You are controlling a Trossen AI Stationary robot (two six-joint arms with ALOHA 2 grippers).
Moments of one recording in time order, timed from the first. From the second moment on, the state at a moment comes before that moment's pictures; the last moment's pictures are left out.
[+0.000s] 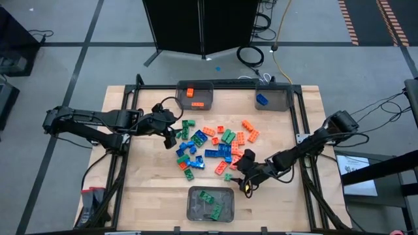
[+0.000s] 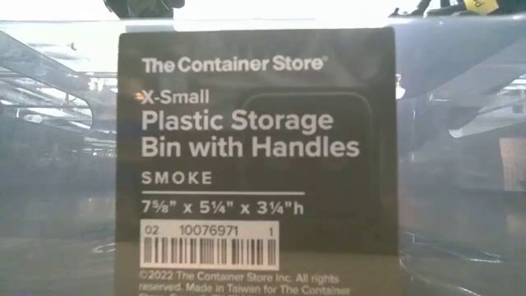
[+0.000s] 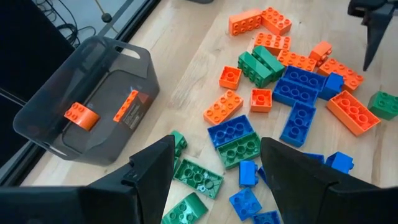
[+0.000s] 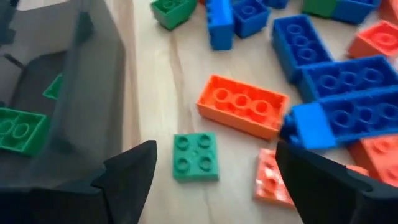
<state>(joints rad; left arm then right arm) -0.04 1.10 0.96 -0.64 -0.38 -0.23 0.49 1.60 0.67 0.18 0.42 0.61</state>
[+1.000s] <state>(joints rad) -0.03 1.10 0.96 -0.64 -0.45 -0.26 0.48 1.80 0.69 0.33 0.43 0.51</state>
